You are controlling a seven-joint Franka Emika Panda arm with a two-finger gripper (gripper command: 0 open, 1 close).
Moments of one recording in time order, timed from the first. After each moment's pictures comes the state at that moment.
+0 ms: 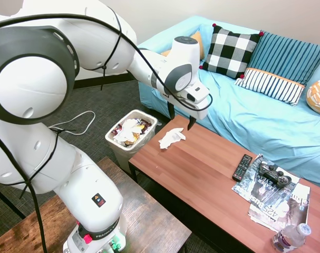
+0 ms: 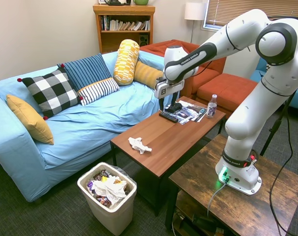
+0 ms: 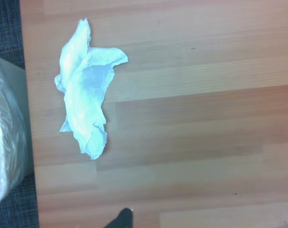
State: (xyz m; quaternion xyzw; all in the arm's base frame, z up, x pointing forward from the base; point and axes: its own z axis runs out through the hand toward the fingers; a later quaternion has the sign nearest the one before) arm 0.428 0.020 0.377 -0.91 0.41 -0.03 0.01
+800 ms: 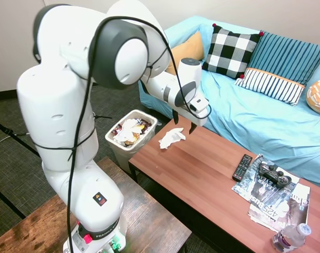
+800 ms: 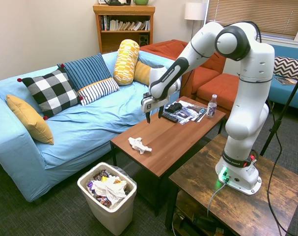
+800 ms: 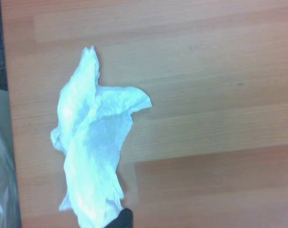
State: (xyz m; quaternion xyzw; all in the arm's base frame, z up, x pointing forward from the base) arm 0.519 0.060 0.252 -0.91 0.42 -0.03 0.01
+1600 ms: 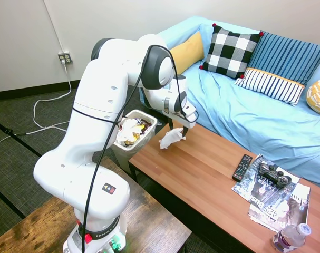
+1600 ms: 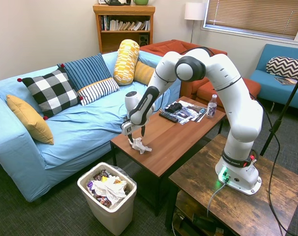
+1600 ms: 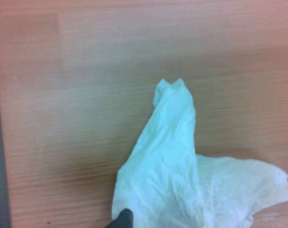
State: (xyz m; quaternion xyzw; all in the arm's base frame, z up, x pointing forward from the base) arm 0.586 0.153 0.107 -0.91 0.40 -0.02 -0.04
